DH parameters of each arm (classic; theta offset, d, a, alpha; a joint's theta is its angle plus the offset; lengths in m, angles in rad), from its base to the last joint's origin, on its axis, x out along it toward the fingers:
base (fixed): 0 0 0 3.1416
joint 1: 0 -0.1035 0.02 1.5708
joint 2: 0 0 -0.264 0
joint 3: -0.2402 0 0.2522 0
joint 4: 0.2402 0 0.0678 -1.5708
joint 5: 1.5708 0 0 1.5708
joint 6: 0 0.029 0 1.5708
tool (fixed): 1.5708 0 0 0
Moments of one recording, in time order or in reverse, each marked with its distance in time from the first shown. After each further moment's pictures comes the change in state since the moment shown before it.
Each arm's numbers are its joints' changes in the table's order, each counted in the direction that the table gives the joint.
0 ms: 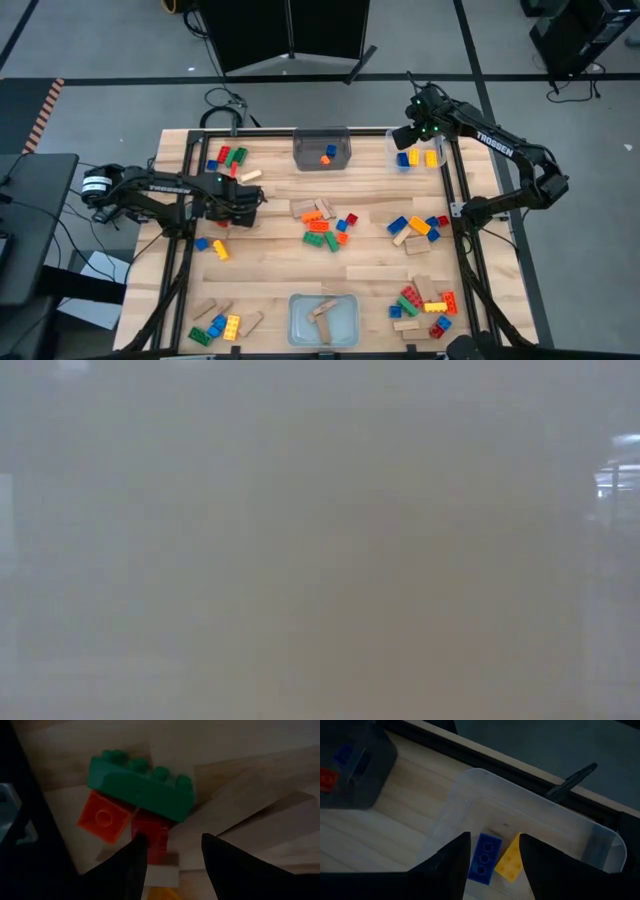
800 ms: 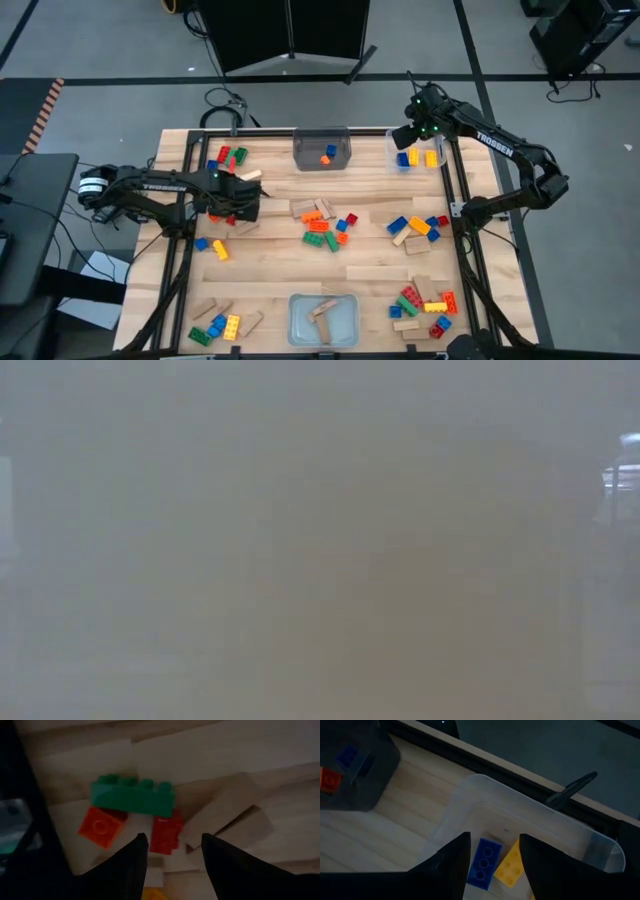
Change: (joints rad) left arm 0.000 -0.035 -0.079 0.056 -0.058 -0.007; right arm 0.000 0.001 0.000 -0.021 -0.001 -0.027
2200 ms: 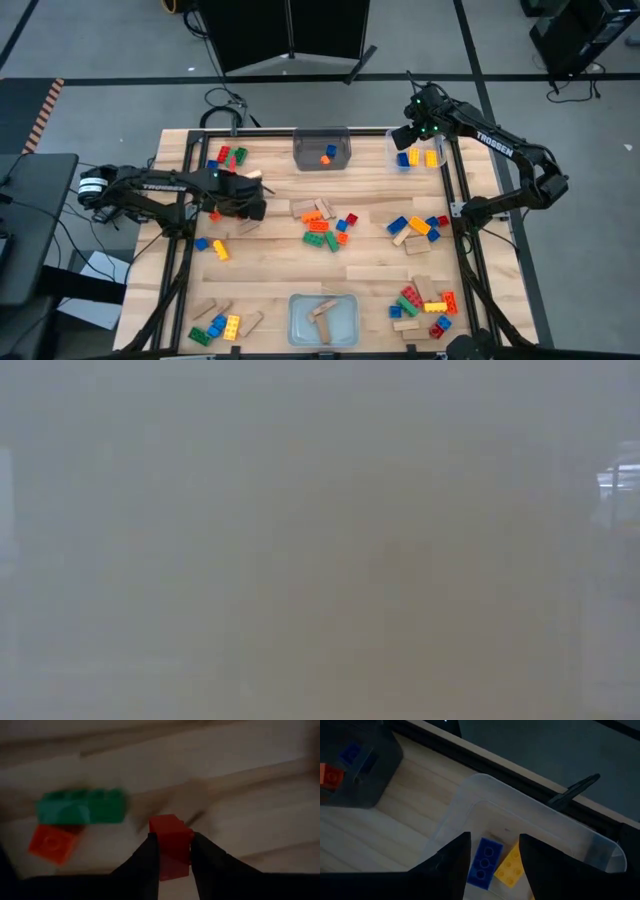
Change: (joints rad) left arm 0.000 -0.003 -0.023 -0.132 0.024 0.036; right arm 0.000 0.000 0.000 0.000 -0.009 -0.019
